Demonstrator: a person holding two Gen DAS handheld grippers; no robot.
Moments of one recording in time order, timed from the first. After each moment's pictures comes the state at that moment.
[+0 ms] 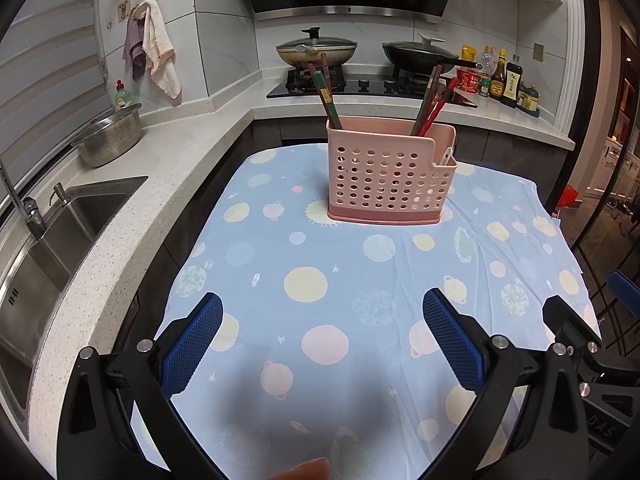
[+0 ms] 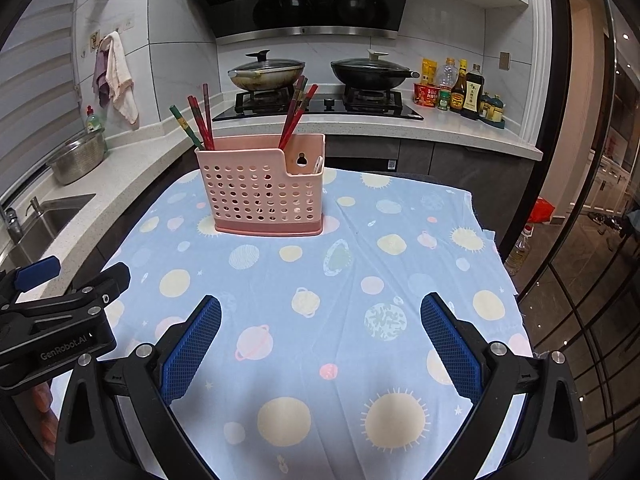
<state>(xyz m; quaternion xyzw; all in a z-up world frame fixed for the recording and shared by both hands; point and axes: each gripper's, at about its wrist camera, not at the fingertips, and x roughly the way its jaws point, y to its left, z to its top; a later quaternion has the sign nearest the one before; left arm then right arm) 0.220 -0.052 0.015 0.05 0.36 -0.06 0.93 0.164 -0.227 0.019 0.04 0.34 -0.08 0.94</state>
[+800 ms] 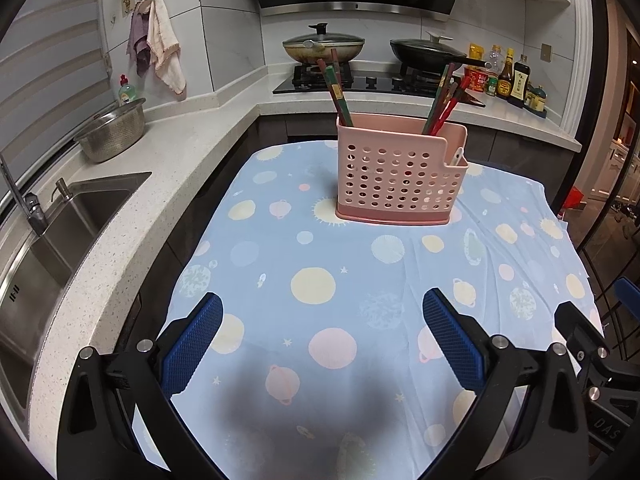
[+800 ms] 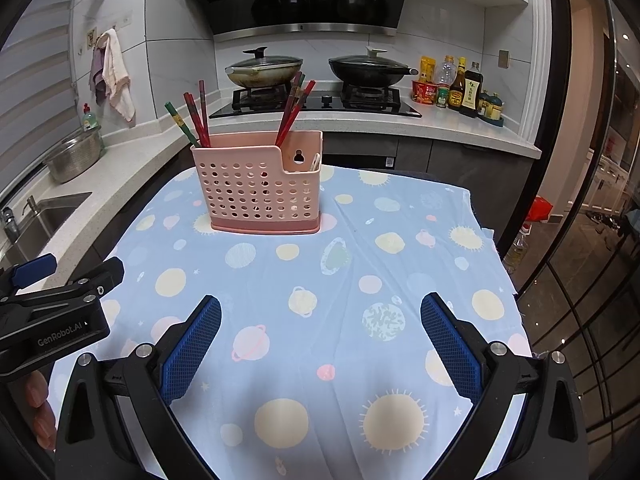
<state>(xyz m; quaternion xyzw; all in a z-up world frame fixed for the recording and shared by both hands) 0.231 -0.045 0.013 0.04 0.37 -0.05 0.93 0.168 -0.226 0.016 0.03 0.34 -0.09 0.93</state>
